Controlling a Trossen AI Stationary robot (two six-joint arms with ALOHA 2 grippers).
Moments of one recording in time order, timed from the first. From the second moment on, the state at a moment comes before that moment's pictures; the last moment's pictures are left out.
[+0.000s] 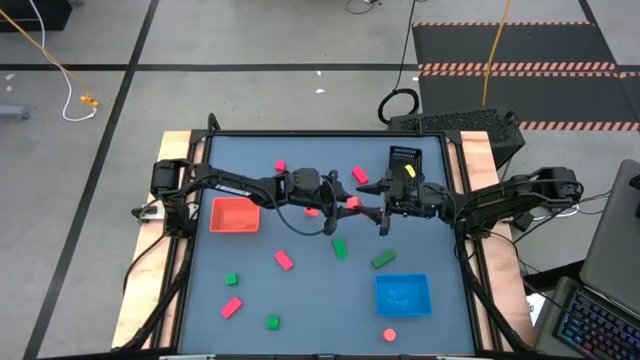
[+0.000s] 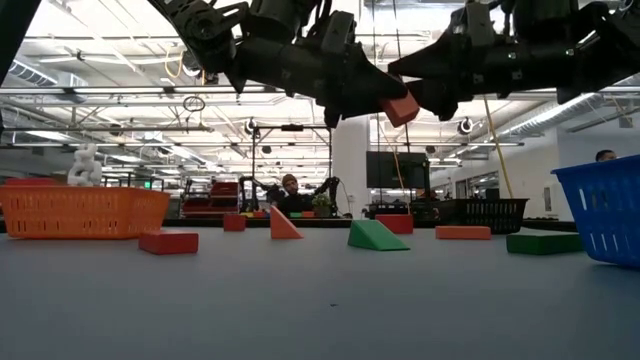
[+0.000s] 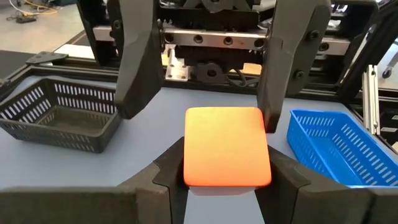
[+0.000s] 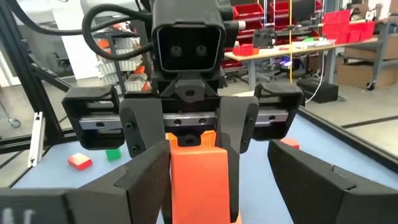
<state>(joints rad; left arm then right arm) 0.10 1.85 1.10 0.49 0.21 -0.06 -0.05 1.23 0.30 0.93 0.10 0.14</state>
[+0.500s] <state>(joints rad) 0.10 1.85 1.10 0.49 0.20 -0.06 -0.05 1.23 0.30 0.92 0.05 0.13</state>
